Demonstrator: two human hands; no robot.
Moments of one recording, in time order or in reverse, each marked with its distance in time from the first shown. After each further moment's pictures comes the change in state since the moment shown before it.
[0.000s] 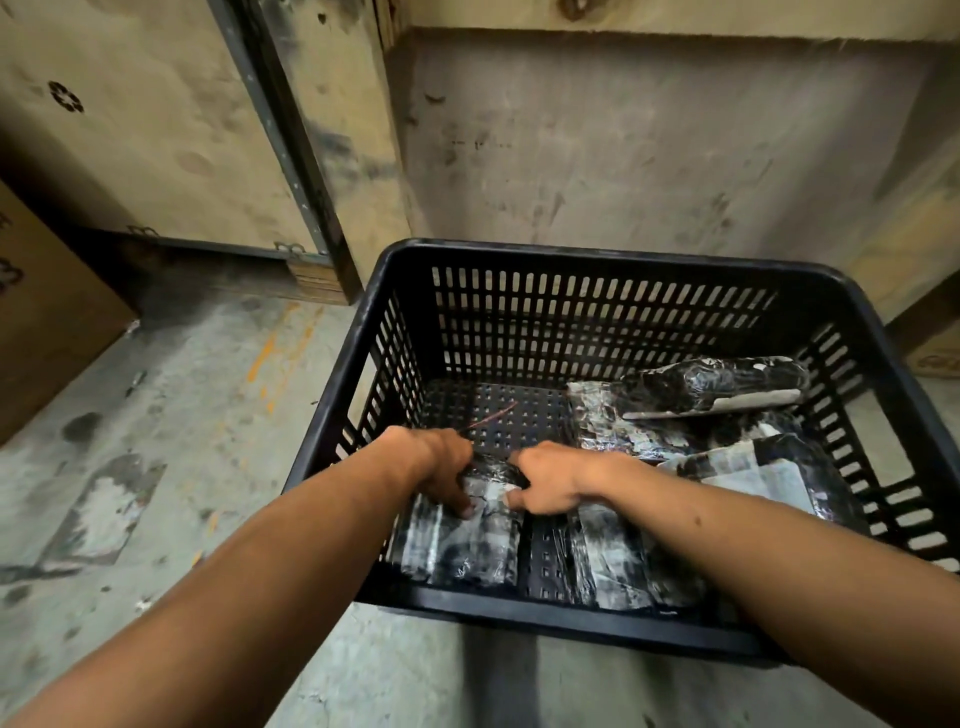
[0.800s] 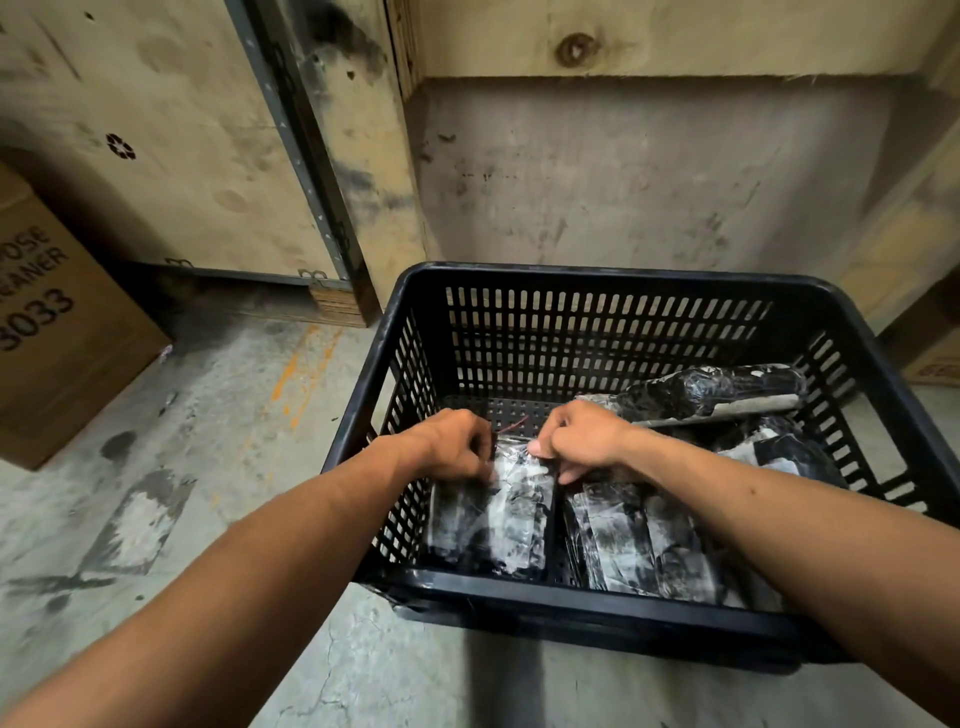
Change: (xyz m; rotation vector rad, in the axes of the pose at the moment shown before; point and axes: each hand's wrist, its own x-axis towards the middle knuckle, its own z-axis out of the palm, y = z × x) left_hand -0.043 -0.003 -0.022 -0.502 0.228 0.034; right_hand -0.029 0.010 -0.036 0.775 0.256 0.135
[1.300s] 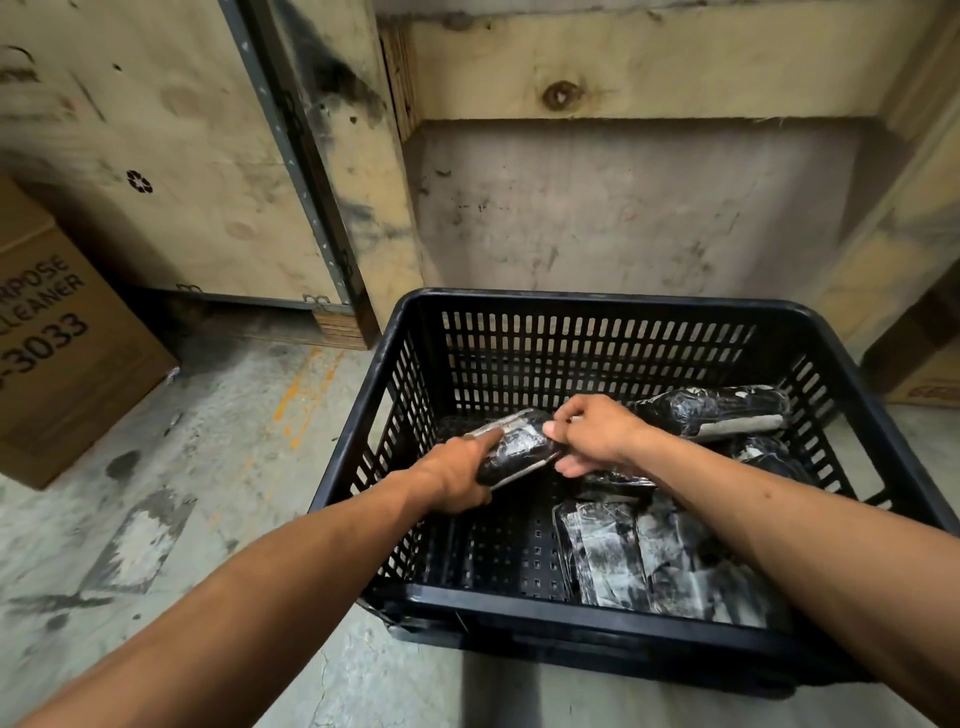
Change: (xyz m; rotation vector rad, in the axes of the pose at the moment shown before) left_hand 0.000 0.012 0.018 0.187 0.150 0.016; right_hand -0.016 -0.009 -0.027 0.151 0.152 0.038
